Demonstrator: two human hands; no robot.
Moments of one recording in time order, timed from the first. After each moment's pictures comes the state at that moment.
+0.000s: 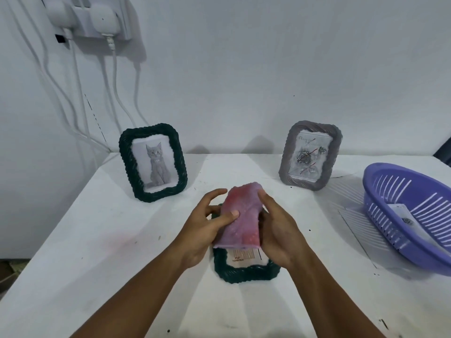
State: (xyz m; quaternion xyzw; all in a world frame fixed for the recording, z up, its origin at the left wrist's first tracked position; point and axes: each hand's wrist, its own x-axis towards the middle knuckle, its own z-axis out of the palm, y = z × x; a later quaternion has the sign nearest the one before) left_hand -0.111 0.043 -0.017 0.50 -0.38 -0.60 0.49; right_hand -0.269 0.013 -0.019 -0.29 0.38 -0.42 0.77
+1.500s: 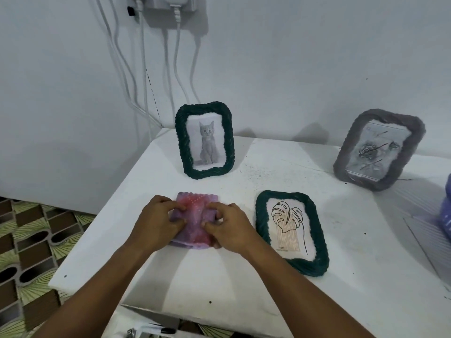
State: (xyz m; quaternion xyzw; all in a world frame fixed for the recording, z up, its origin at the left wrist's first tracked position) left_hand 0.036 0.107 -0.050 0.80 -0.52 -0.16 0.24; right_hand -0.130 0.035 -0.070 -0.74 0.44 -0.16 0.48
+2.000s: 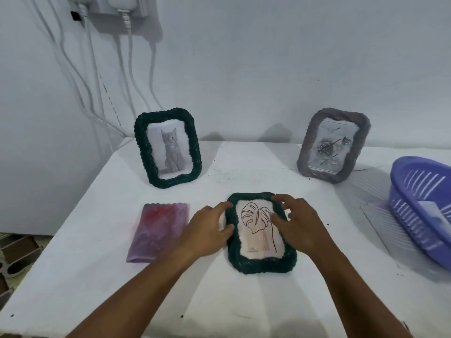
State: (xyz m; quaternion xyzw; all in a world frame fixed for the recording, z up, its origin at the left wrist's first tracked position) left_hand -0.084 0.050 -0.041 0.68 -0.65 -0.29 0.18; right_hand -0.289 0.002 -0.037 -0.71 0.62 -0.18 0.29
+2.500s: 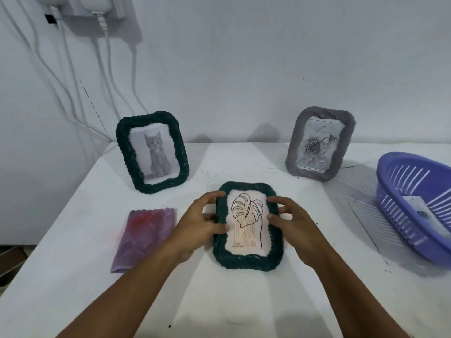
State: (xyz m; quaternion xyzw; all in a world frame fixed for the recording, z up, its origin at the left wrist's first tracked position) left_hand -0.092 0.038 -0.041 0.57 -0.42 -0.56 0.43; right_hand -0.305 -0.001 -0.049 -0.52 0.59 -0.32 0.52
